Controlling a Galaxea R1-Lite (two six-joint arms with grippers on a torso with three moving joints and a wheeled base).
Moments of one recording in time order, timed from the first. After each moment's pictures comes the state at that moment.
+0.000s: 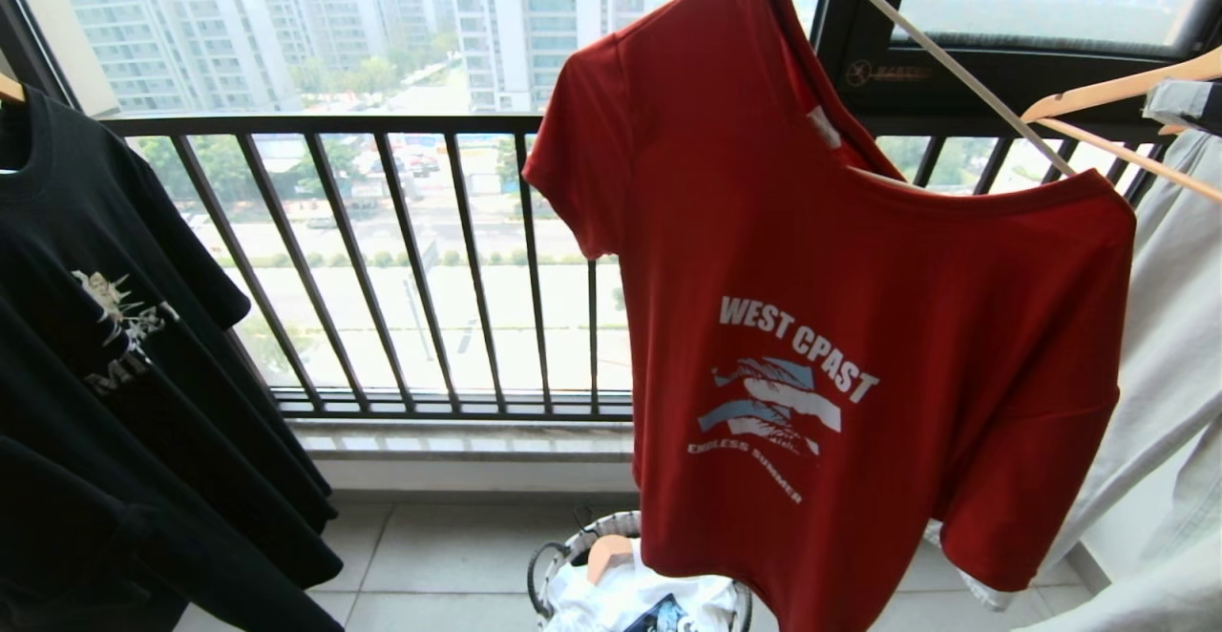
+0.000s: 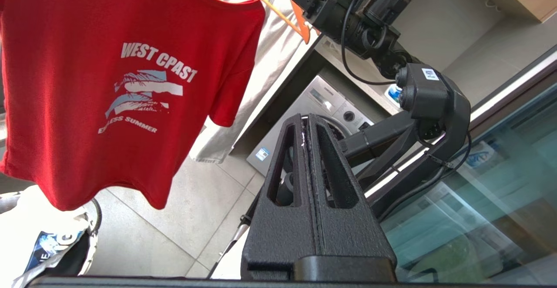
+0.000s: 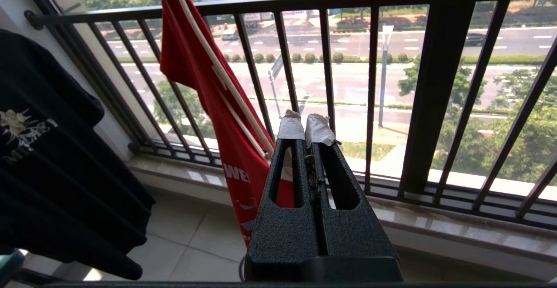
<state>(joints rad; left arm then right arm) 0.28 0.91 -0.80 -1.03 -1.45 -1.38 0.38 1.06 -1.09 -0.06 -0.03 0.17</state>
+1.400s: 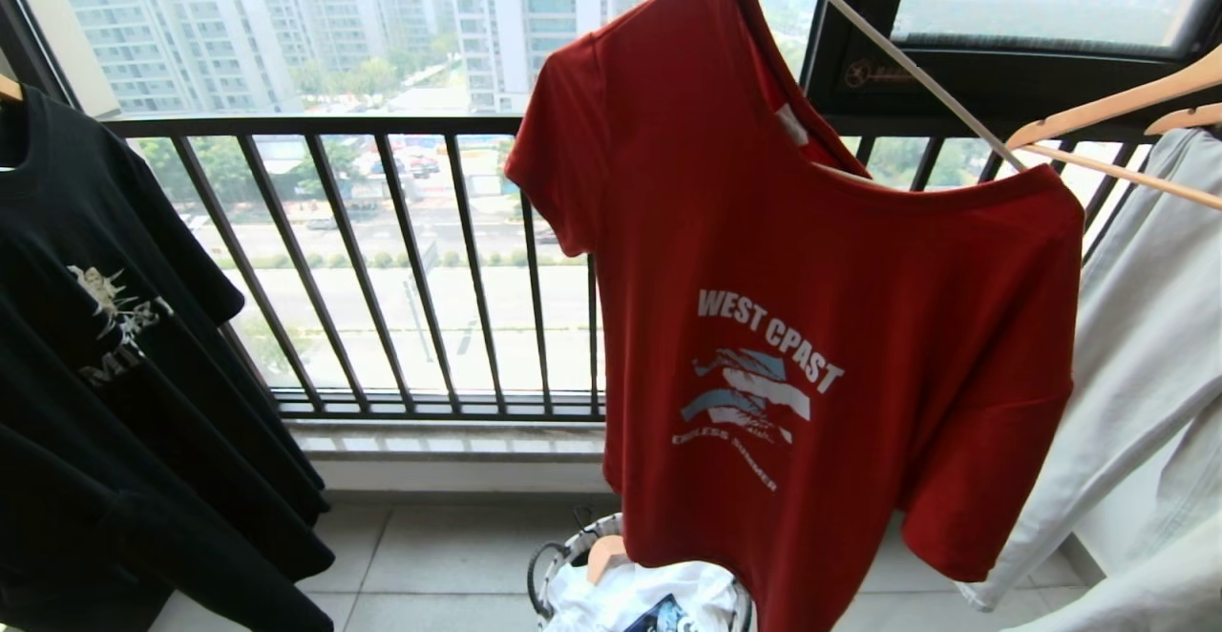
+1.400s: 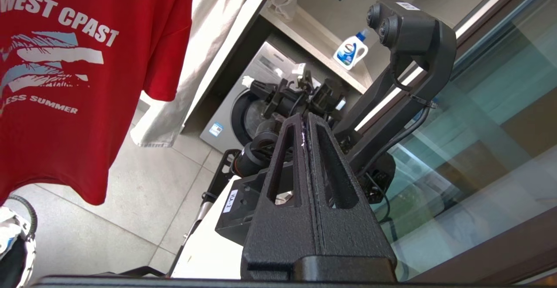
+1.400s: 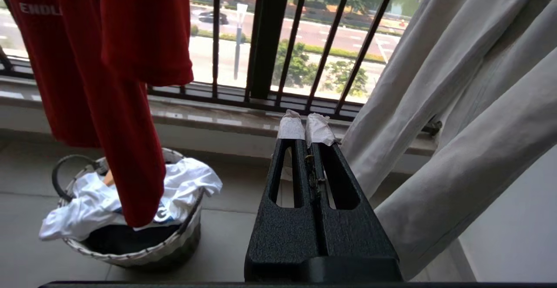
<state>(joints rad) 0.02 0.90 -0.64 -1.04 -1.41 -1.25 0.00 0.07 -0.16 0.09 -0.05 -0.14</state>
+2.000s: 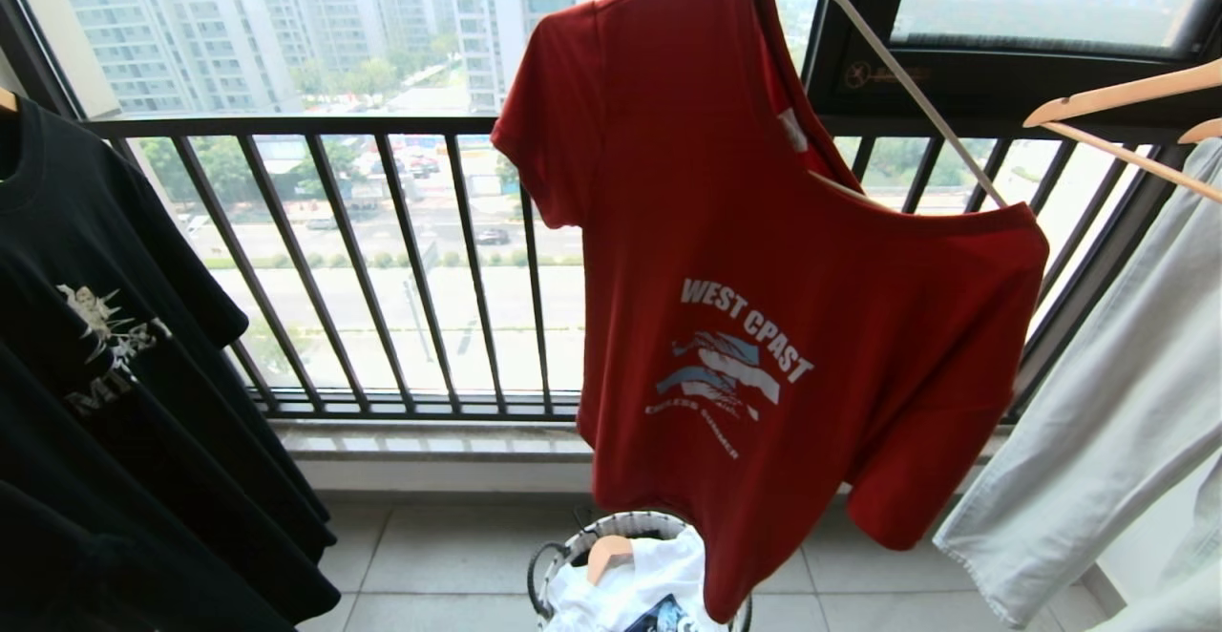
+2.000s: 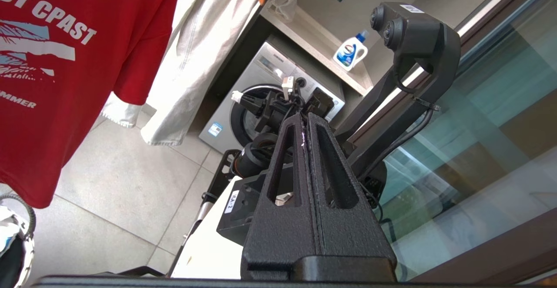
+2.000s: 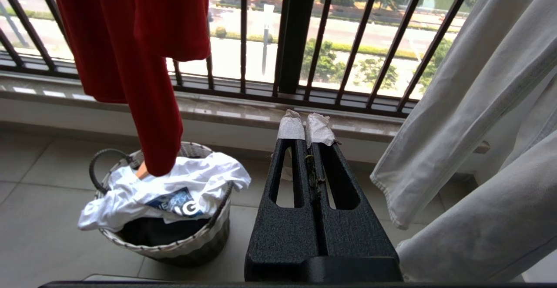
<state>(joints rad) 0.02 0.91 -0.64 -1.04 -1.41 -1.24 0.00 0.00 -0.01 0.01 0.04 -0.08</state>
